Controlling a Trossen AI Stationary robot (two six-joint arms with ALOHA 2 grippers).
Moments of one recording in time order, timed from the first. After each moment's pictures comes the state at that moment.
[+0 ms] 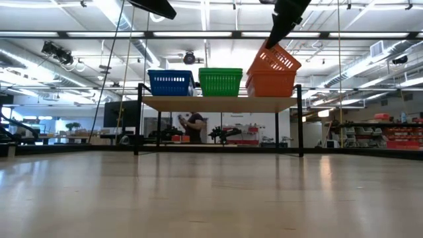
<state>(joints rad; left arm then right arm) -0.34 1.27 1.06 -0.42 -0.75 0.01 -0.24 1.37 1.47 -0.97 0.34 -0.17</state>
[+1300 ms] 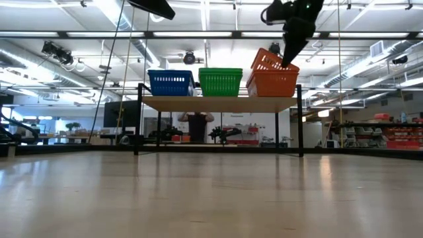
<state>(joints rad) -0.35 1.27 1.06 -0.43 -0.75 0.00 -0.26 1.39 1.39 -1.10 0.33 -0.09</state>
